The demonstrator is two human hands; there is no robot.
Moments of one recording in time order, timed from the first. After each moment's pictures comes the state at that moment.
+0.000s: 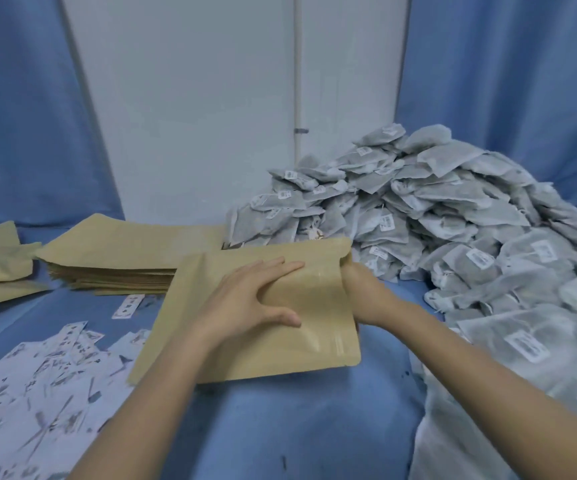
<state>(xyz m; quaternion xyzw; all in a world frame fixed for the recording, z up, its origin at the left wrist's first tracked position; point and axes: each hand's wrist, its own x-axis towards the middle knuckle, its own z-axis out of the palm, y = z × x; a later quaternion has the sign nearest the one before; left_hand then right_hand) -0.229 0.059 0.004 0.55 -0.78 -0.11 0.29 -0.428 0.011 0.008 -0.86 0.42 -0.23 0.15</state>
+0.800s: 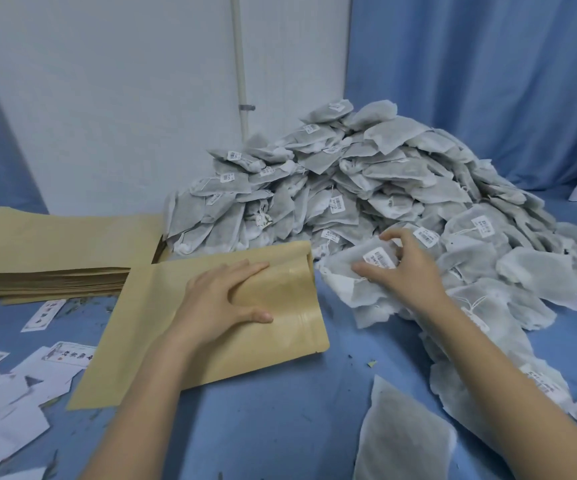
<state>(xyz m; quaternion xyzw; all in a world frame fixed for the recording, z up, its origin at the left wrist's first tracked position) -0.269 0.023 -0.032 0.57 -0.74 -0.14 0.32 -0.552 -0.020 -0.032 -0.63 0.57 -0.50 0.17</state>
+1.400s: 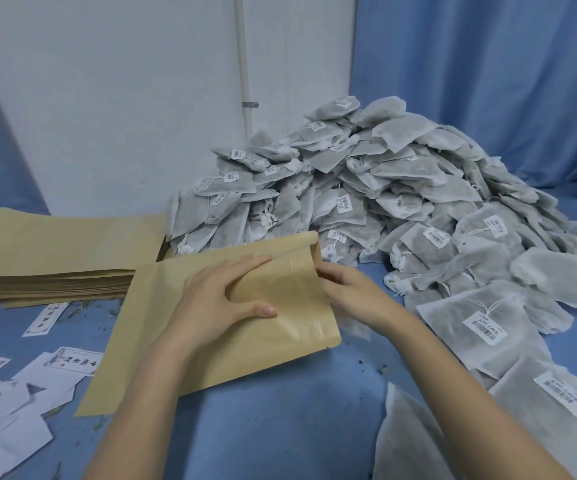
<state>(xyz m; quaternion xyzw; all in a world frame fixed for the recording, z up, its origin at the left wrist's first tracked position) -0.263 0.026 -0.020 0.54 -0.74 -0.15 0.37 -0.479 -0.004 -0.025 -0.72 0.42 -0.34 0.44</state>
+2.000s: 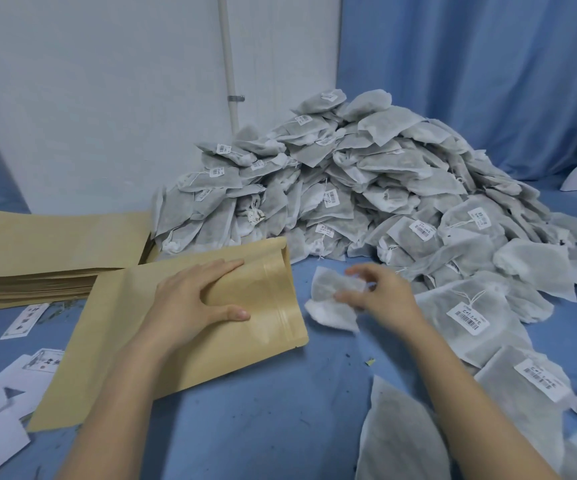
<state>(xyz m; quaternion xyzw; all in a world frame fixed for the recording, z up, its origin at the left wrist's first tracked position) -0.252 0.024 -0.030 0.58 -0.73 -0.15 0.34 -0.532 -0.014 -0.062 -0.62 0.60 -0.42 0.28</state>
